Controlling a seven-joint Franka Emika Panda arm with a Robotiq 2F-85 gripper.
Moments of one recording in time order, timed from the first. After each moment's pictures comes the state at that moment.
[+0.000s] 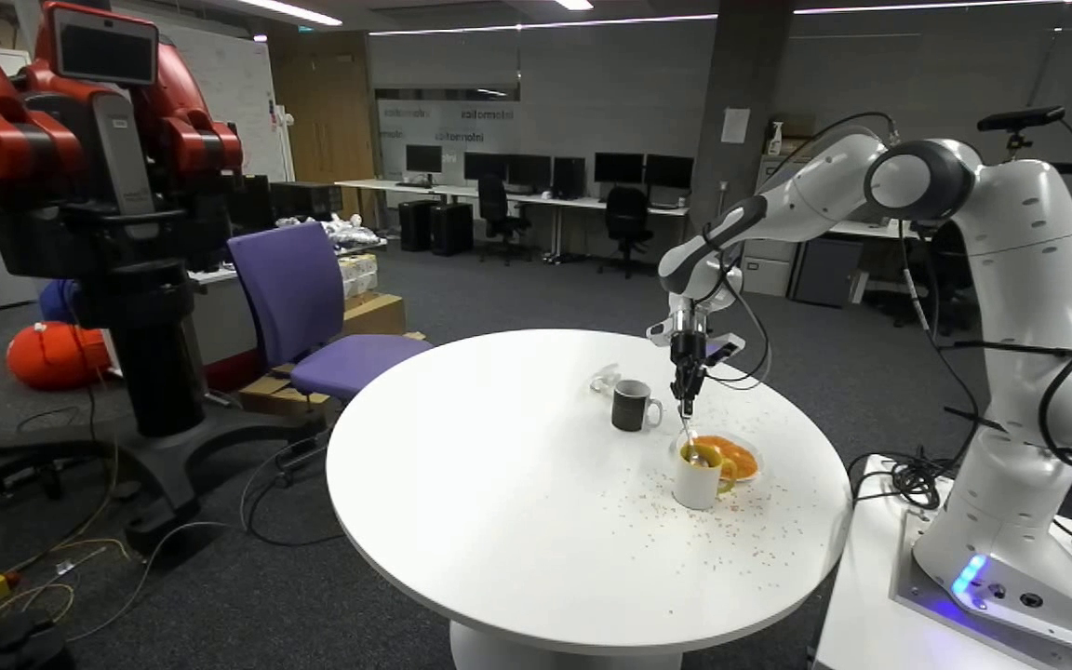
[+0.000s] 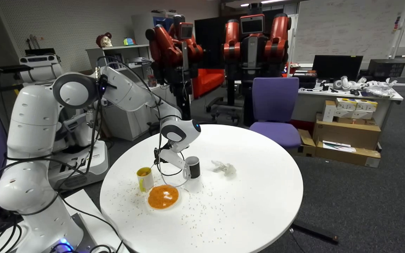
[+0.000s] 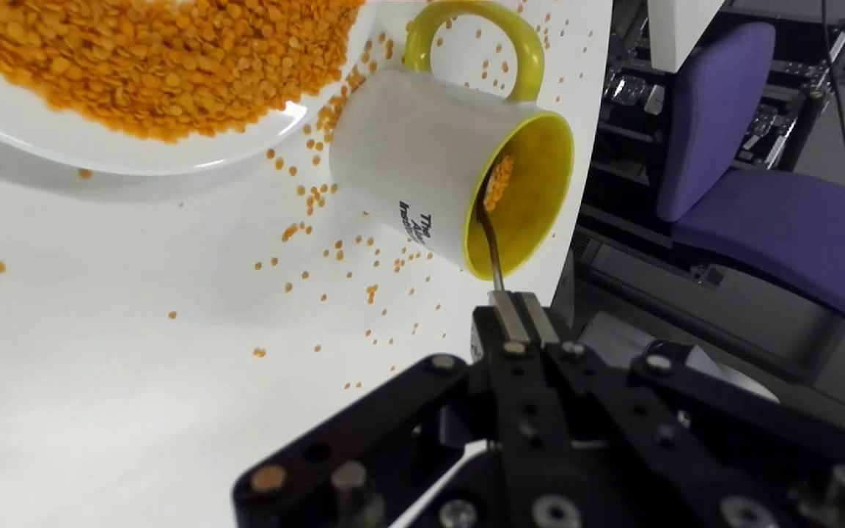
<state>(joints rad) -0.20 0.45 -0.05 -1.97 0.58 1.76 -1.37</state>
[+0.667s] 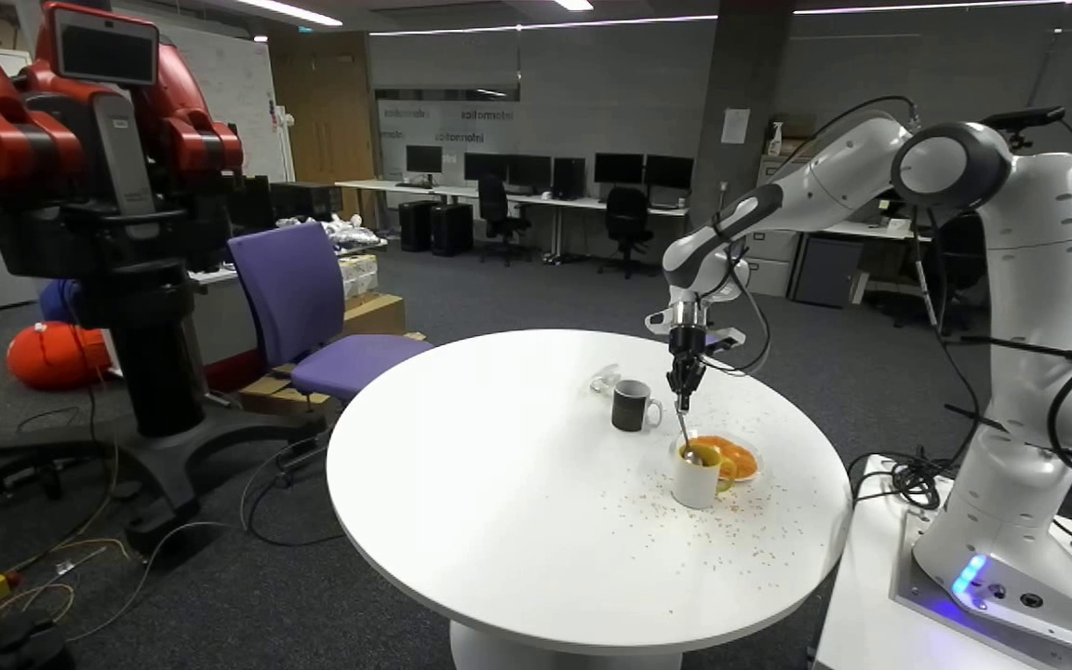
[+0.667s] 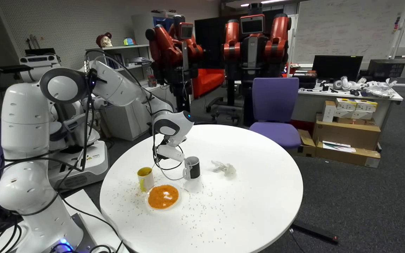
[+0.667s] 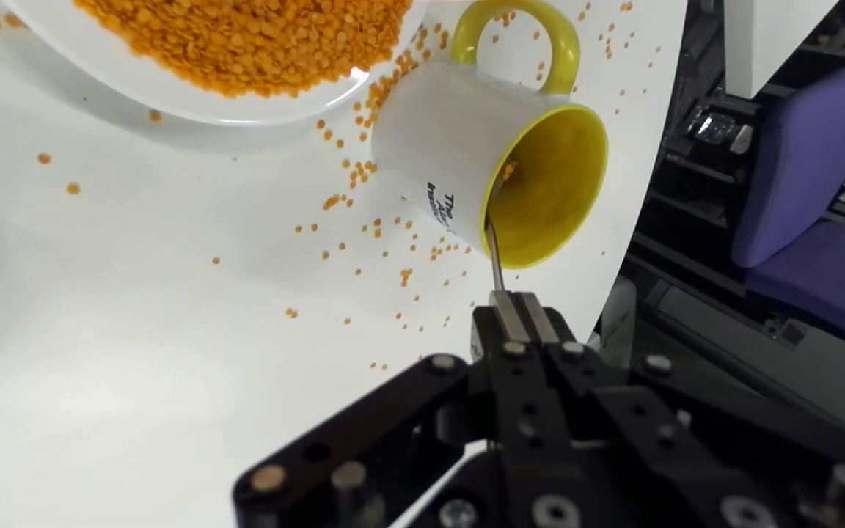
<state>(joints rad) -0.18 0.35 -0.03 -2.06 0.53 1.91 -1.38</state>
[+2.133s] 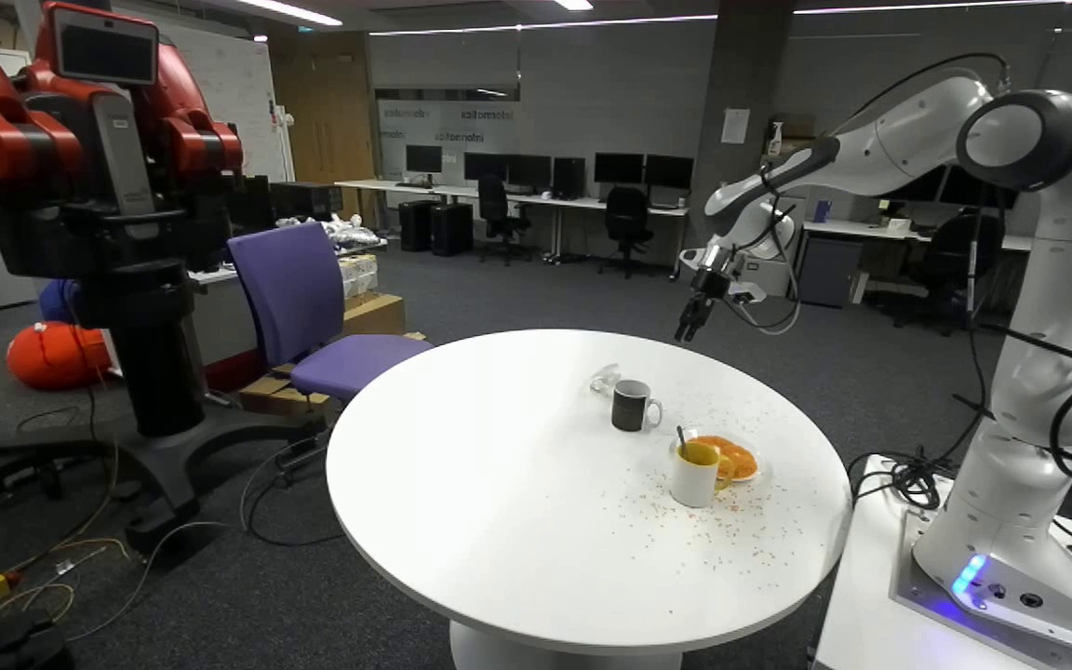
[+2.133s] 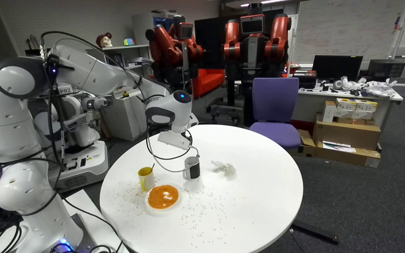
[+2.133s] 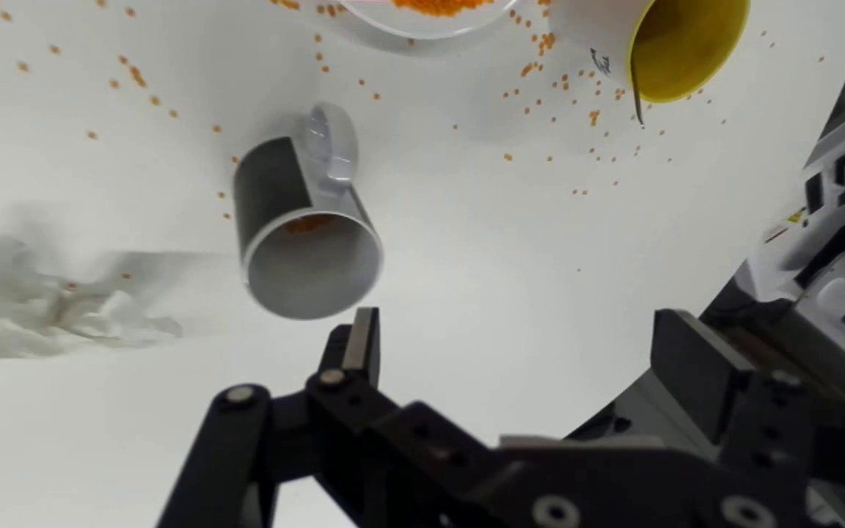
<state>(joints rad) -0.21 0.11 -0.14 -2.14 0.61 2.15 -1.22</state>
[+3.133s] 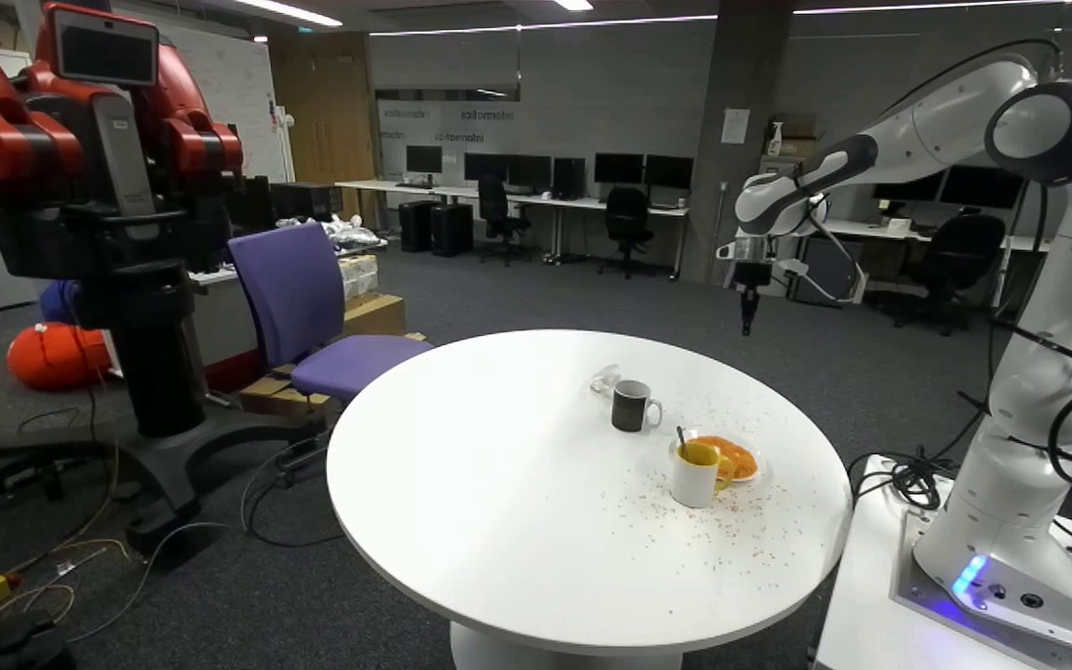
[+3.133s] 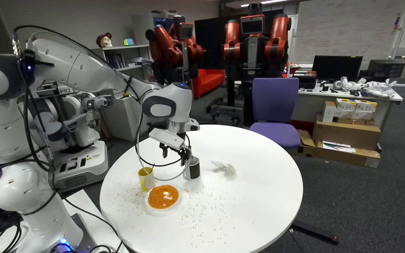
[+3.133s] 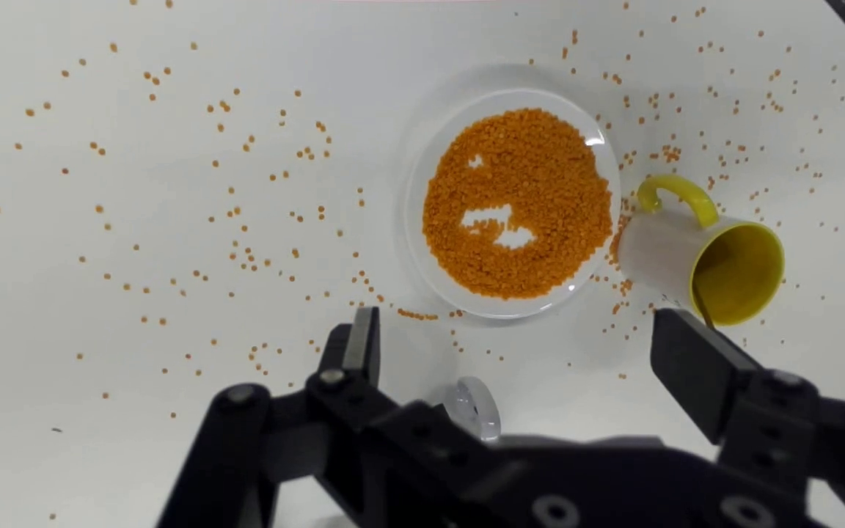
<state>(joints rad) -0.23 0.02 -0.23 -2.15 0.11 1.98 -0.80</state>
